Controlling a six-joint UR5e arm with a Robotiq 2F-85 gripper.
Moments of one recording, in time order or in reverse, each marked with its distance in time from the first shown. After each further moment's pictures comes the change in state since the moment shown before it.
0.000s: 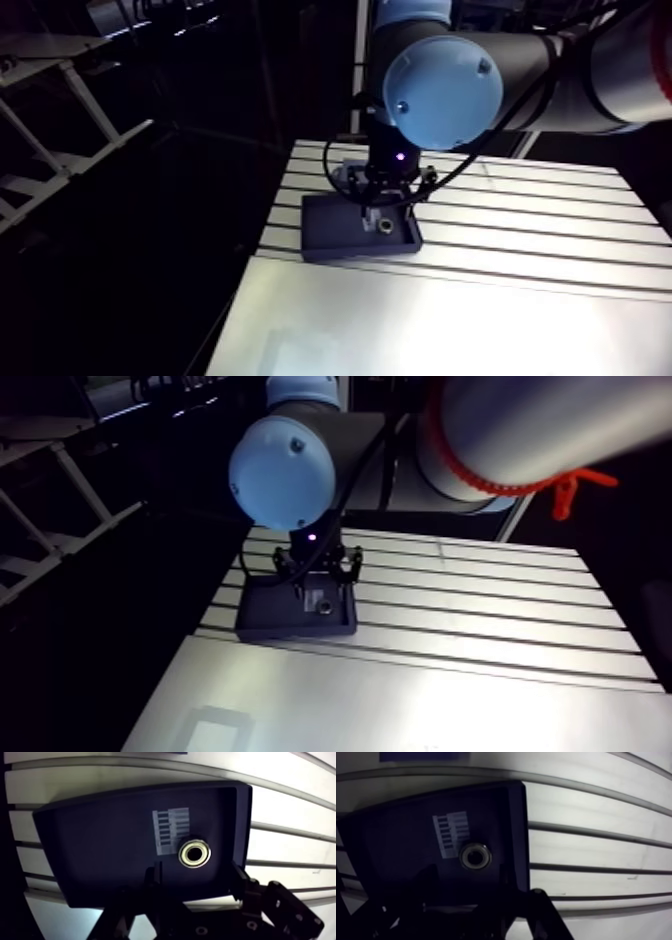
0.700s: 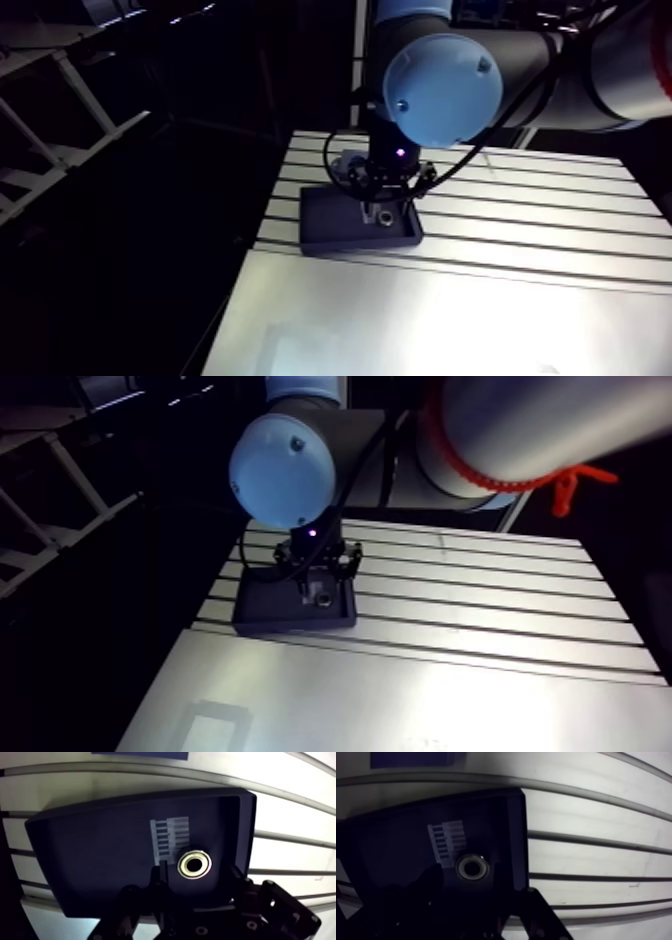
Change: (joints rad) arm -0.004 0.033 -0.006 -0.021 -0.001 -0.005
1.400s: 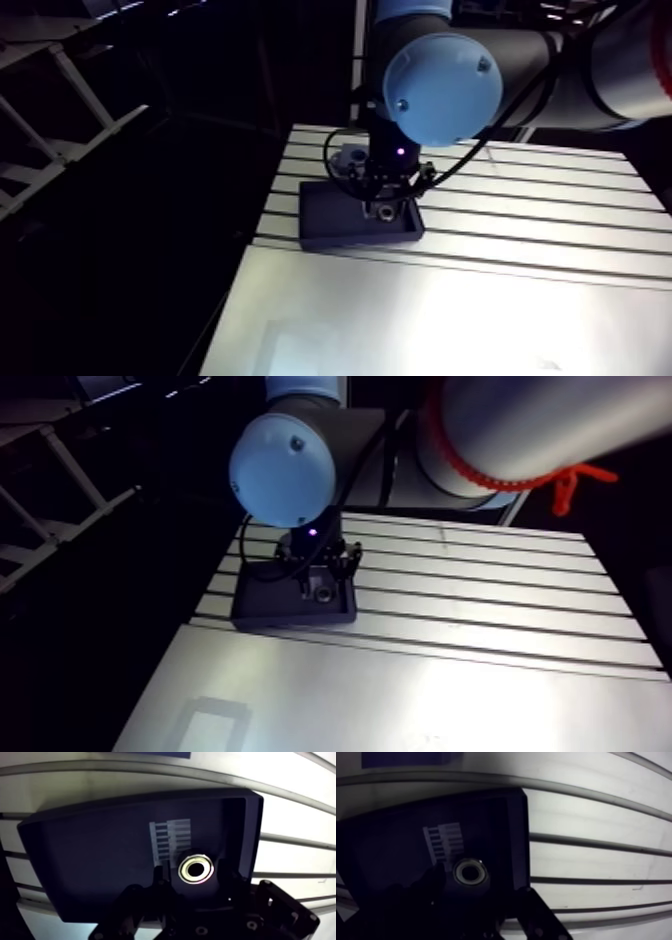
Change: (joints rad) arm -0.001 0.022 -0.002 -0.002 -0.001 -0.002
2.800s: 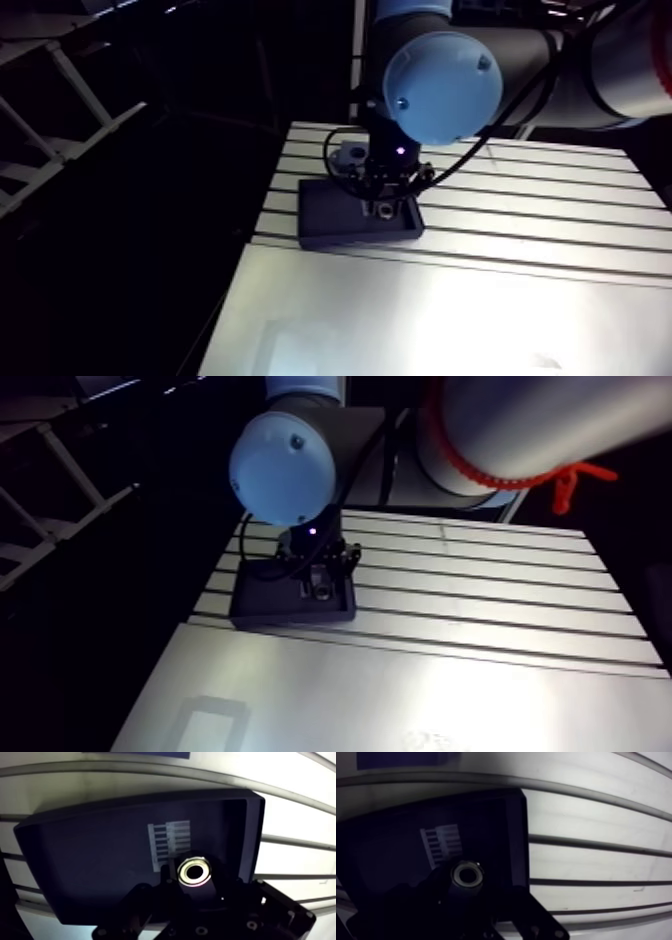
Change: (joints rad) arm -0.003 0.009 -0.003 0.002 0.001 0.000
